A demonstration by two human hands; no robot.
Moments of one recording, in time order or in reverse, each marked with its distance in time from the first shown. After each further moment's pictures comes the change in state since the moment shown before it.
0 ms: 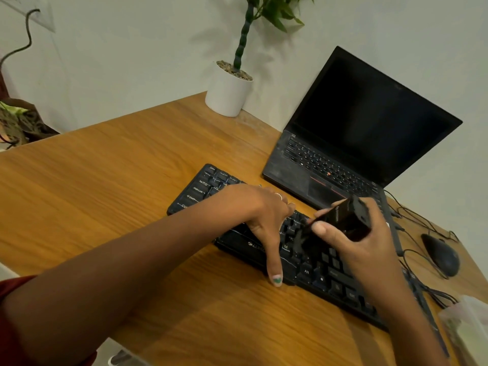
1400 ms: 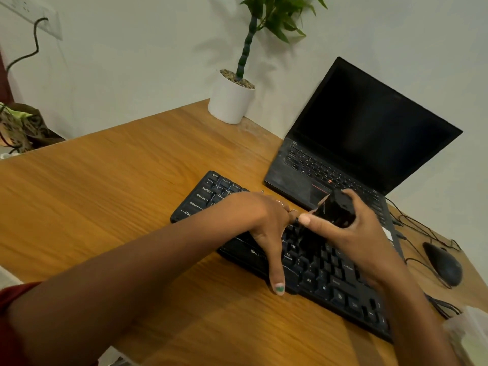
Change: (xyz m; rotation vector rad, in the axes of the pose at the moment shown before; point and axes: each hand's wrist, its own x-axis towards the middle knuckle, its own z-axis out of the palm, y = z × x) left_hand 0.000 -0.001 0.002 -0.039 0.005 -0.002; right_hand 0.029 -0.013 0.007 -0.054 -0.057 0.101
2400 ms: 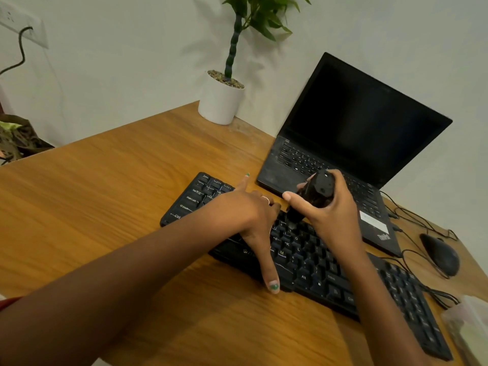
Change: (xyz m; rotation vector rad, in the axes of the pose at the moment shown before) left_hand -0.007 0.005 -0.001 0.124 -0.027 -0.149; right_hand 0.025 0.015 0.018 -0.057 0.205 -0.155
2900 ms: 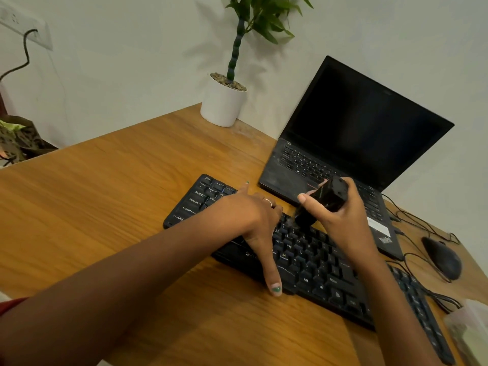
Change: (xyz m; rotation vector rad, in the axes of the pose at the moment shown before) left_hand 0.002 -0.001 0.000 -0.029 -0.005 0.012; right_hand 0.003 0.010 -0.010 0.088 -0.055 0.071
